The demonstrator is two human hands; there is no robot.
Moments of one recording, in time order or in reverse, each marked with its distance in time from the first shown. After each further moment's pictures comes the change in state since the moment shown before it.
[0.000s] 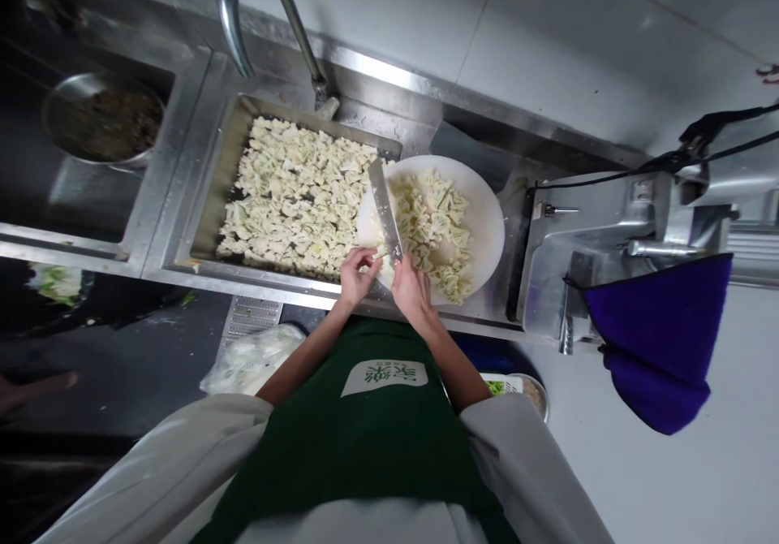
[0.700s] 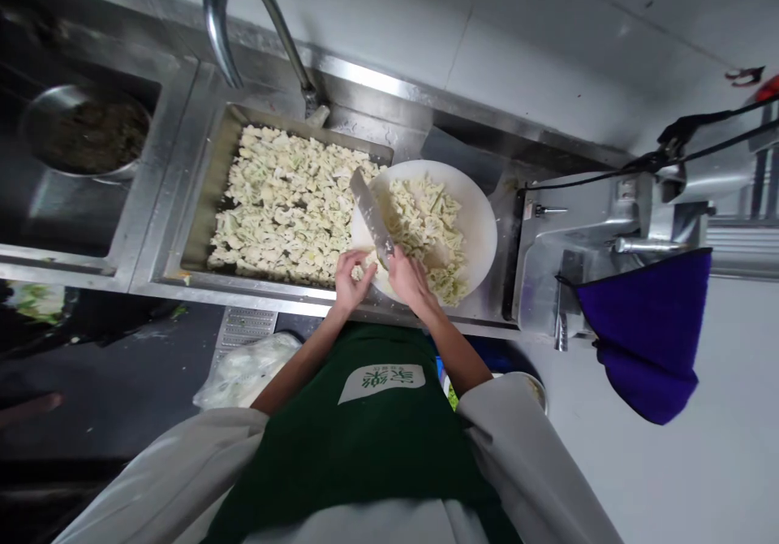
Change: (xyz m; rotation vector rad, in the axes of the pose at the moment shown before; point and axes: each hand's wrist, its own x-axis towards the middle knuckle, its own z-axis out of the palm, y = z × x) left_hand -0.004 -0.004 -0.002 0.103 -0.009 0.075; right_hand 0.034 0.001 -0.010 0.002 -0.103 -0.063
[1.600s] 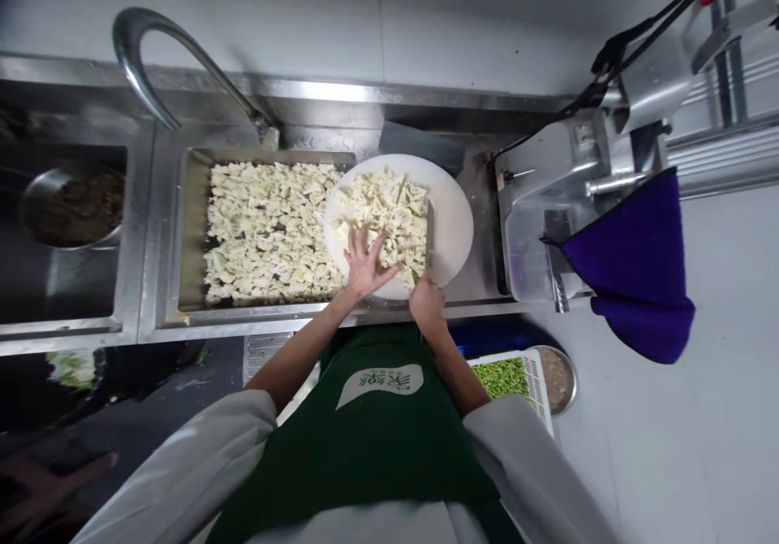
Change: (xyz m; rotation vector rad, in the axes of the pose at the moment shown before) left_hand 0.033 0.022 0.055 0.533 -0.470 0.233; right_hand -0.073 0.063 0.027 0.019 0.017 0.497
